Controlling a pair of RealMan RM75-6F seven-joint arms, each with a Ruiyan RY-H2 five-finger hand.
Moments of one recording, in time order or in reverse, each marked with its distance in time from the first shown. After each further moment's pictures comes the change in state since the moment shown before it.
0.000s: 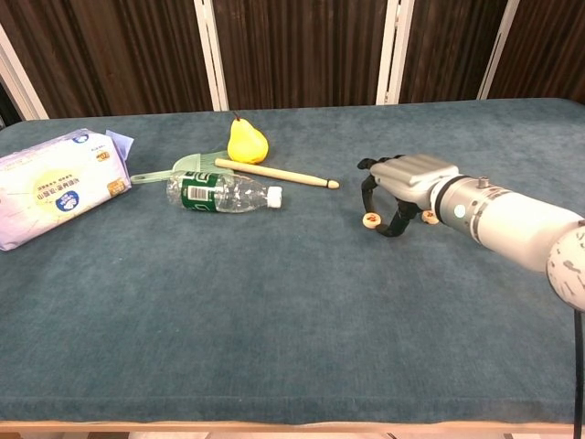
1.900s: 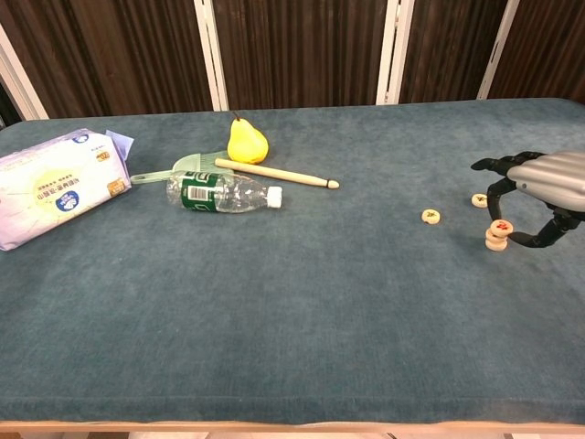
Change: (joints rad) left arm -0.008 -0.015 0.000 -0.009 0.001 -0.013 0.029; right arm -0.271 0.342 -0.183 -0.177 -0.311 0.127 0.240
